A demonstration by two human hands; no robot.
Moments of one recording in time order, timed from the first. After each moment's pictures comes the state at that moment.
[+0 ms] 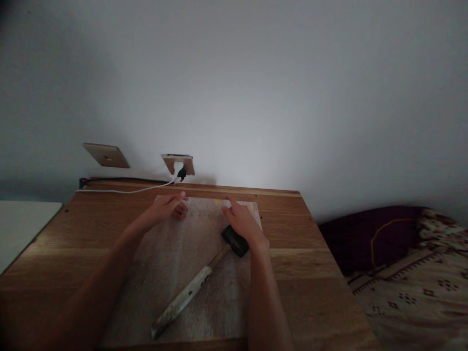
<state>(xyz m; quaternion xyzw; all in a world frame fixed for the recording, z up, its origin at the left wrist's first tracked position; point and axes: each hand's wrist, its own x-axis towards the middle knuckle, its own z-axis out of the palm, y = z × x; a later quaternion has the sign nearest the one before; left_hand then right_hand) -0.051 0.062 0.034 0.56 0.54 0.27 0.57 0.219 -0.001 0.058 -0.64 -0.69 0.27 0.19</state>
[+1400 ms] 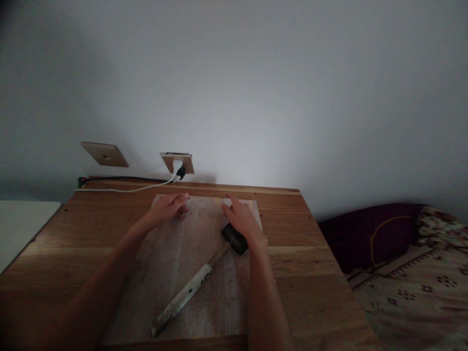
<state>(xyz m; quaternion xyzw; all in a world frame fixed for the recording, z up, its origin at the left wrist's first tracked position) -0.049 0.062 0.023 0.64 0.51 0.27 0.51 0.217 0.001 0.056 -0.66 -0.67 0.28 0.21</state>
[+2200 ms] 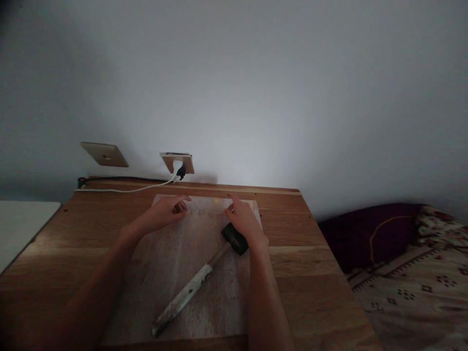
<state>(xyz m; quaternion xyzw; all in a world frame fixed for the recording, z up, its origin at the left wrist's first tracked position) -0.063 0.058 0.036 0.80 0.43 0.20 0.38 0.221 0.002 0.053 -0.66 -0.68 0.23 0.20</state>
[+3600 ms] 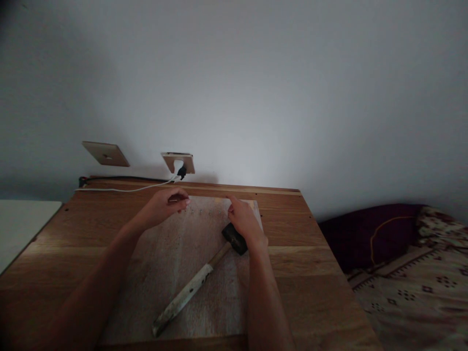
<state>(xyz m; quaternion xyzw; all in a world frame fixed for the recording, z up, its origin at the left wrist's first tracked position) -0.054 0.050 0.069 0.72 0.41 0.32 0.45 0.220 0.000 0.055 -0.65 -0.71 0.19 0.16</state>
